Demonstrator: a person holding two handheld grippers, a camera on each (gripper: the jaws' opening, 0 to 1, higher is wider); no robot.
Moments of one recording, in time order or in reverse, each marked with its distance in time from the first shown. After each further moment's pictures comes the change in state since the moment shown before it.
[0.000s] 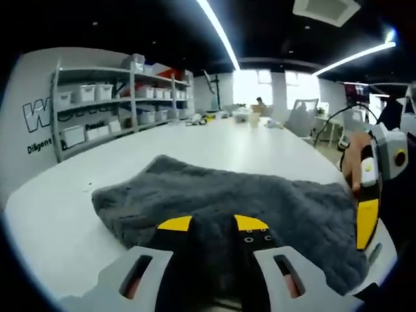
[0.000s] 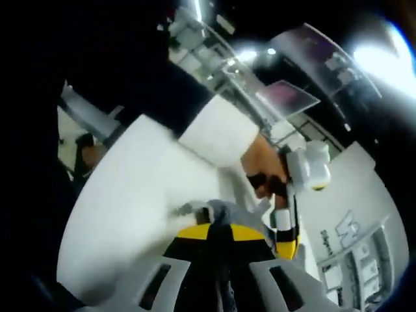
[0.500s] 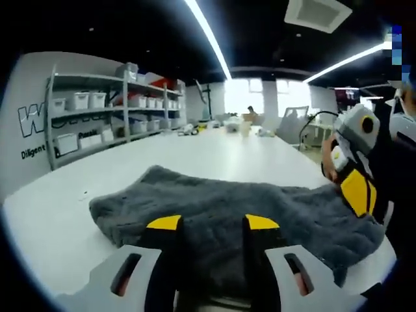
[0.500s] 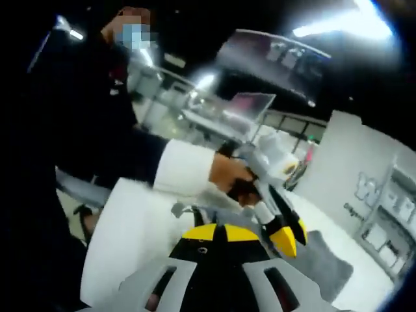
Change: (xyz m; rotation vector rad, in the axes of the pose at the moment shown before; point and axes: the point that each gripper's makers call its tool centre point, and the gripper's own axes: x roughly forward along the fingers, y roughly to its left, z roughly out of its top) left arm -0.006 -0.011 0.008 0.023 -0.052 -0.055; right arm -0.023 -0.039 0.013 0.490 -0.263 -0.001
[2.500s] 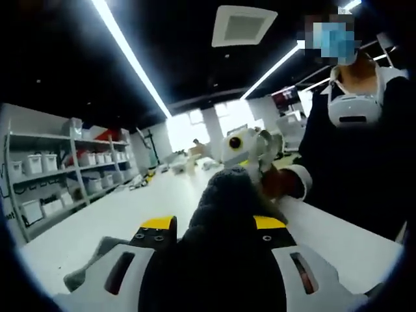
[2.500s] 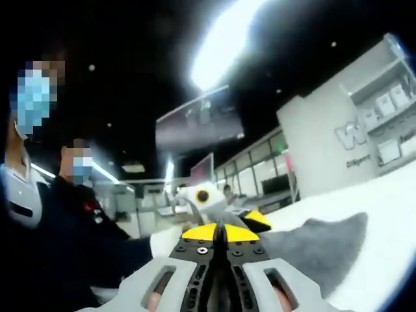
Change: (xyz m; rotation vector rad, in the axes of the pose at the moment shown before) left arm -0.008 -0.084 0.058 0.285 -0.260 -0.329; right arm -0.064 -0.068 0.025 0.560 -0.441 -0.081
